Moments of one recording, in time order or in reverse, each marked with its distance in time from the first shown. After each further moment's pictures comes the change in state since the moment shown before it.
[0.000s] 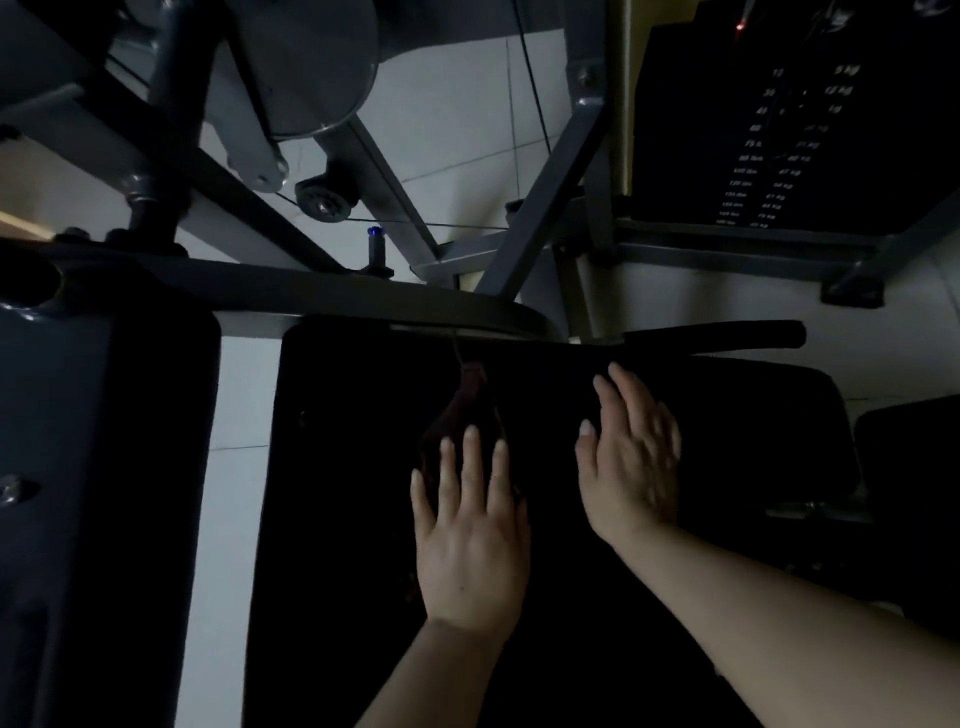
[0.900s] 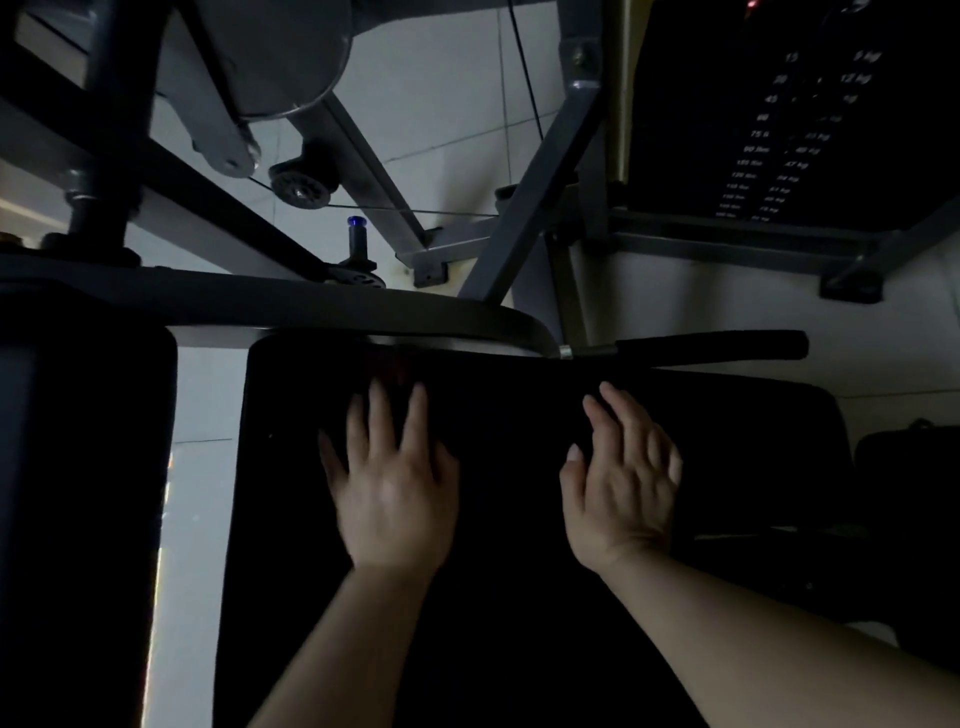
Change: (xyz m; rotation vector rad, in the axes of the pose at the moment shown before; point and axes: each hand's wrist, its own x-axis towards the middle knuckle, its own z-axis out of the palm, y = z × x) left_hand 0.063 -0.038 -0.017 -0.030 0.095 -0.131; right_hand 0.005 0.002 0.004 -0.037 0.053 0.014
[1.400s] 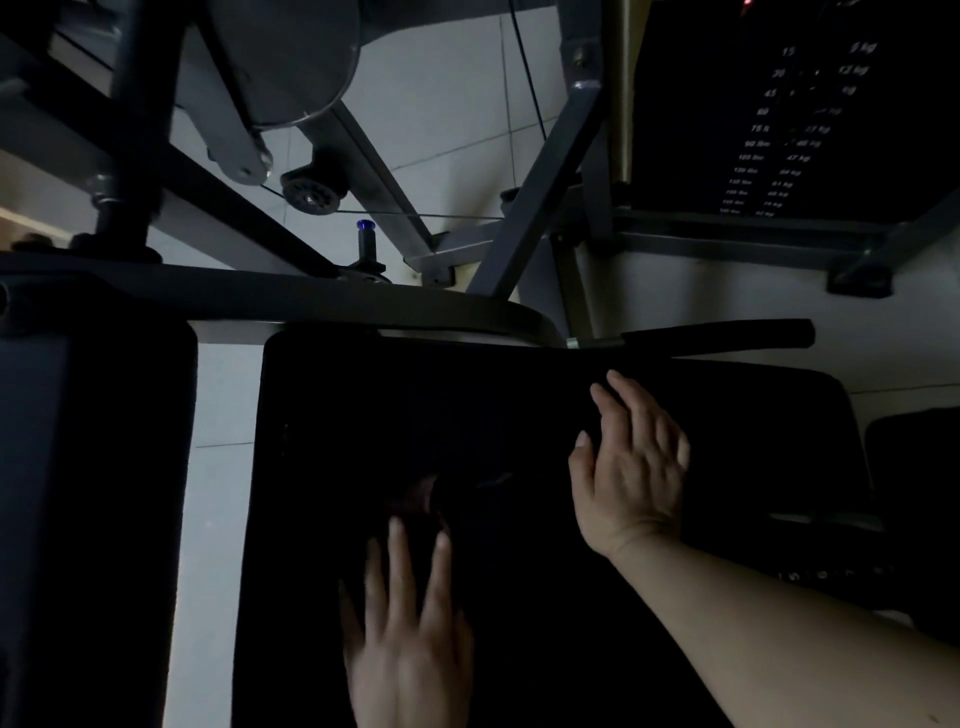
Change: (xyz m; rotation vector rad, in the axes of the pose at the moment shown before) left_hand -0.122 -0.023 0.016 0.016 -0.134 0.083; right_hand 0.000 0.000 0.002 0.006 -0.021 0.015
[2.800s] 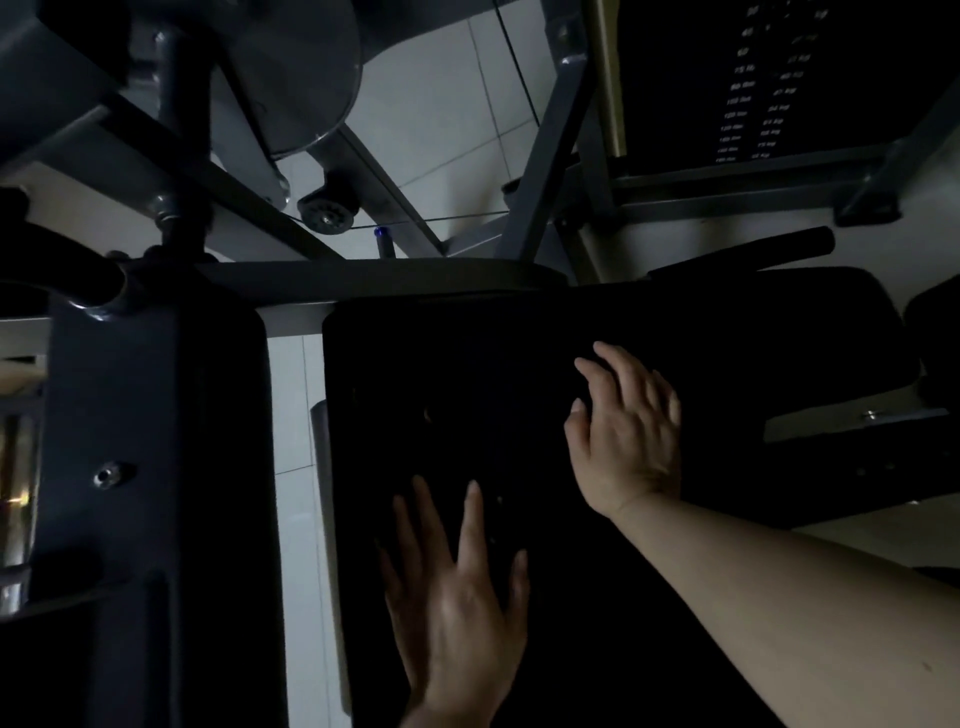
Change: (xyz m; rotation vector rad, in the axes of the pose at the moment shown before) left_hand -0.019 -0.040 -0.005 -0.015 0.040 0.013; right_hand -0.046 -0.057 0.011 0.015 0.053 0.051
